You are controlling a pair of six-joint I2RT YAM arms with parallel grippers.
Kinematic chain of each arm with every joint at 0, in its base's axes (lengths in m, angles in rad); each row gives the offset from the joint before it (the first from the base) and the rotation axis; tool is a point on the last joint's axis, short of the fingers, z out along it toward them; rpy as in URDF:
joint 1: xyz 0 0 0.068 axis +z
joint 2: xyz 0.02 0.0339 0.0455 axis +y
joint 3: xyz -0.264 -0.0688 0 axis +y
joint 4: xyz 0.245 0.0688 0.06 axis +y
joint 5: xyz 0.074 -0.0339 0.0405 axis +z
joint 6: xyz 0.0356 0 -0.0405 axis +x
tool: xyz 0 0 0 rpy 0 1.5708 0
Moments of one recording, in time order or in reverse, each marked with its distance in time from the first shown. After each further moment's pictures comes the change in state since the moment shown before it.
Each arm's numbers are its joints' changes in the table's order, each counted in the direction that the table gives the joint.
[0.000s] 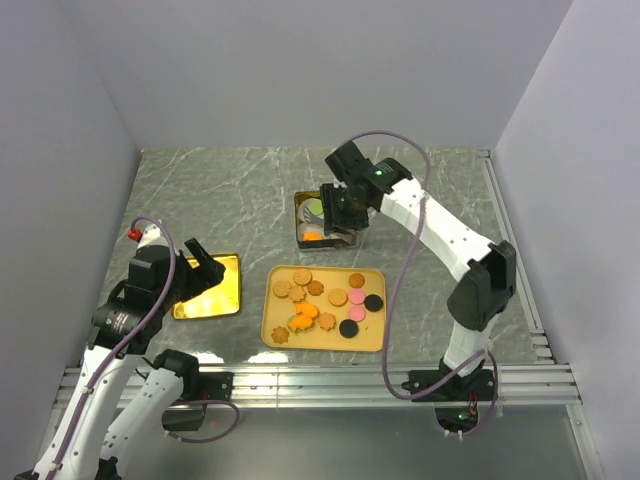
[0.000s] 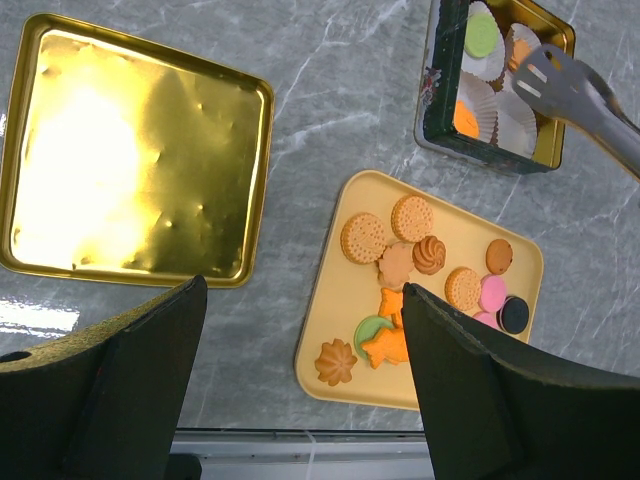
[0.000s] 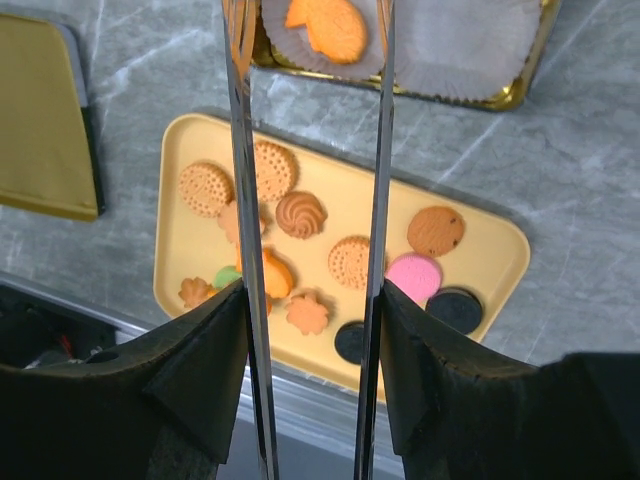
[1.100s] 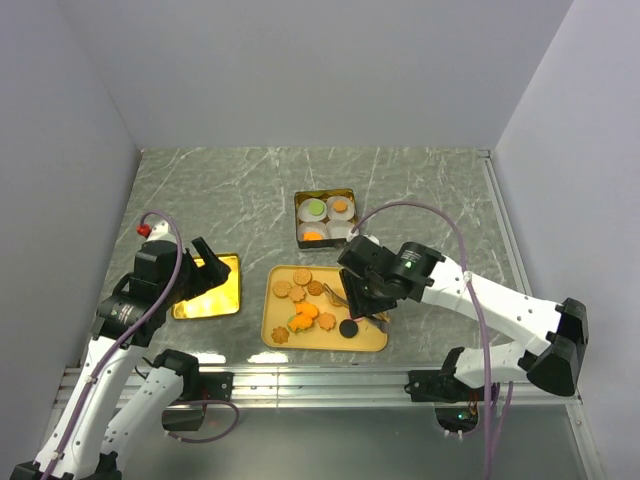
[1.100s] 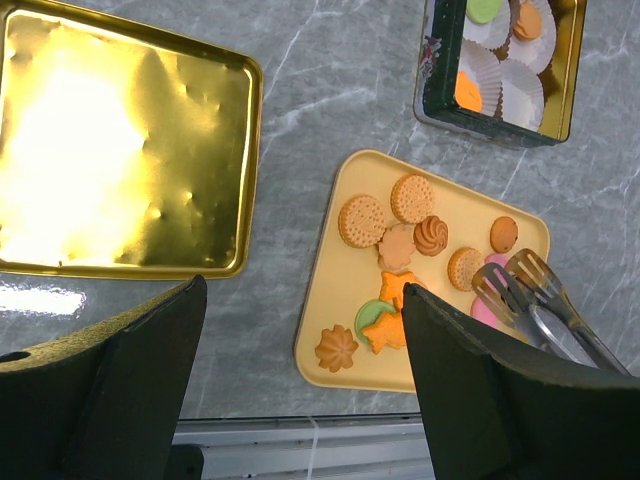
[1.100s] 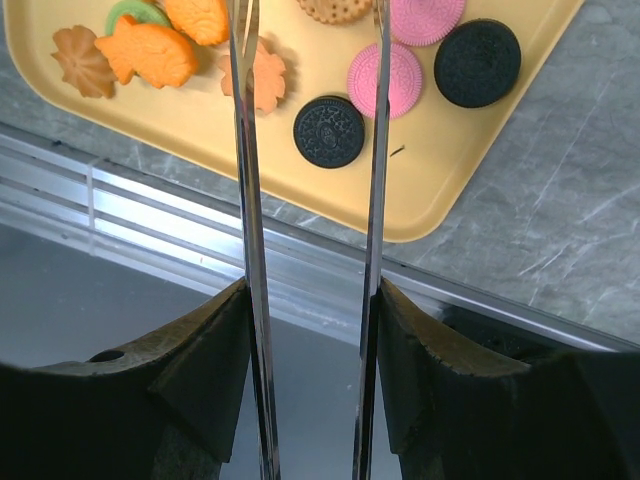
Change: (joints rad) left arm 0.000 0.049 0.000 -0.008 -0.051 0.024; right arm 0.341 -0.540 0.633 0.032 -0.113 0.218
